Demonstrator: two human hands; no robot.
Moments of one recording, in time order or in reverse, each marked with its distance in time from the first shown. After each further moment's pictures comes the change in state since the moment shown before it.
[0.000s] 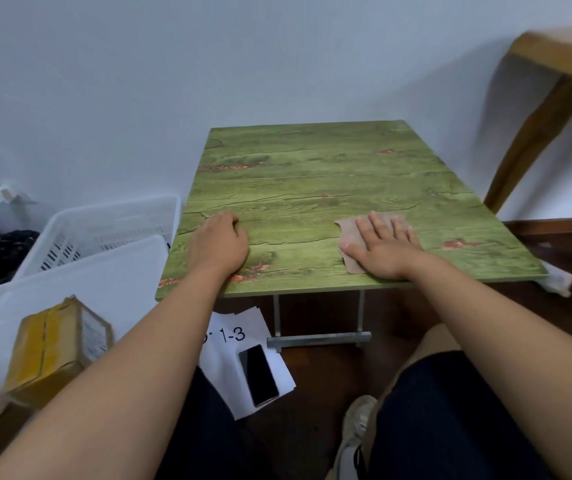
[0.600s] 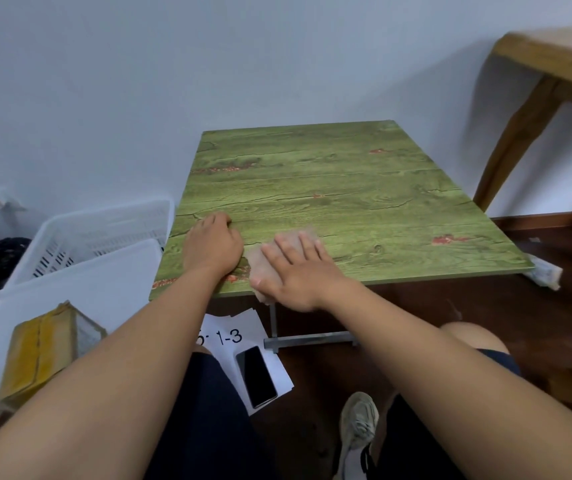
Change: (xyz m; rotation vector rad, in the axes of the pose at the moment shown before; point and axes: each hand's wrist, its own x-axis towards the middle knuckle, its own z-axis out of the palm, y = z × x) left_hand 0.005 -0.002 0.003 0.068 0.001 0.036; right_hand -0.035 -0.105 0.029 -0.098 -0.020 -0.370
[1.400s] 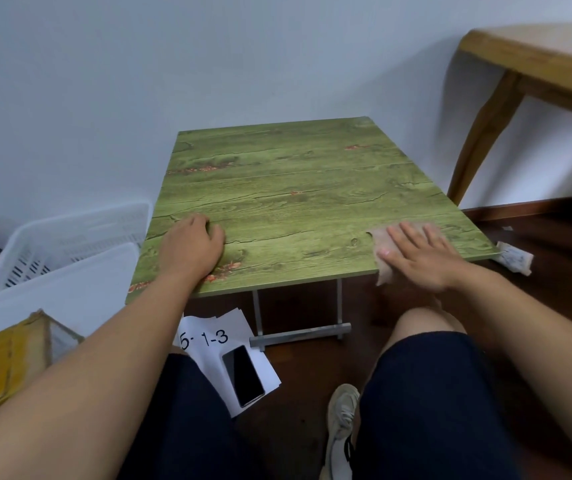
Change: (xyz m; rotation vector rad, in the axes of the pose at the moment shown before) left_hand -0.005 0.002 0.001 0.034 0.039 0.053; right_hand -0.094 0.179 -0.003 0.105 0.026 0.441
